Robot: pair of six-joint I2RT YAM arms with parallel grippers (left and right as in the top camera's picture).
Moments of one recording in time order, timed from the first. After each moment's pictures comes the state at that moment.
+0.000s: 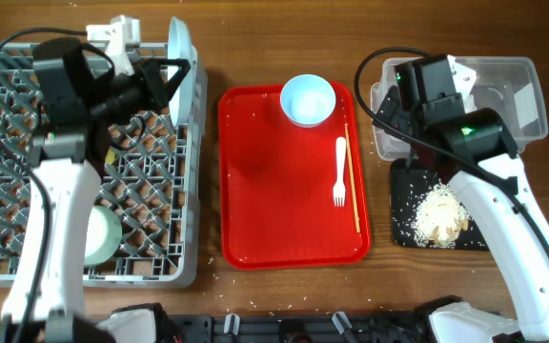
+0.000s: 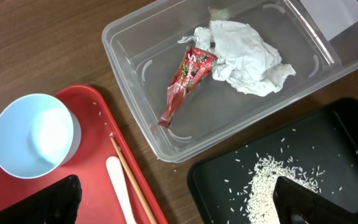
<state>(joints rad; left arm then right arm) 0.10 1.42 1.19 -0.32 0.82 -0.38 0.30 1.39 1.34 -1.01 0.40 0.67</state>
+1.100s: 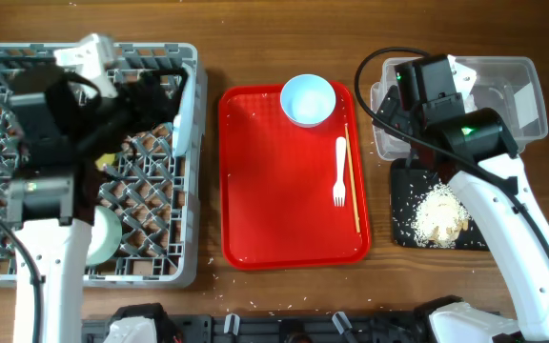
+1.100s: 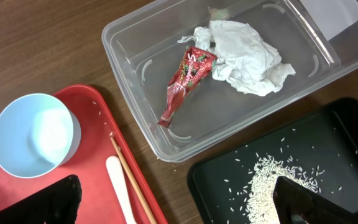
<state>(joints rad) 0.06 1.16 1.19 -0.52 0.55 -0.45 0.30 1.39 1.34 -1.01 0.40 0.67</state>
